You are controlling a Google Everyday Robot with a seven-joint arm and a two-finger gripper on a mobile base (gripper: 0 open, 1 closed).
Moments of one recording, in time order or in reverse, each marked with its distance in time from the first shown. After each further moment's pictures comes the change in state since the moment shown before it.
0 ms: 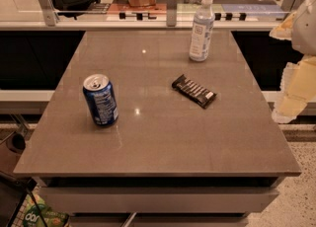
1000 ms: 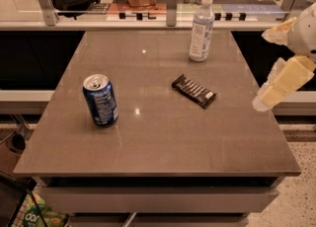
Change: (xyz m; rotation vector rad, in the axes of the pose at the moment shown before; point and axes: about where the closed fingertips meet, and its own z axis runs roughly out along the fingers) arm -0.014 -0.026 0.027 -0.020 -0.304 0.120
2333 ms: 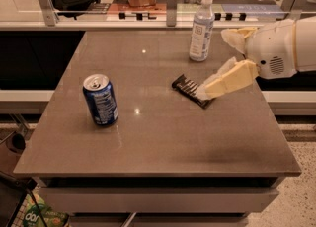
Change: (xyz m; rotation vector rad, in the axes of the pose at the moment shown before) arm -0.085 0.011 0.047 -0.015 -0.505 0.101
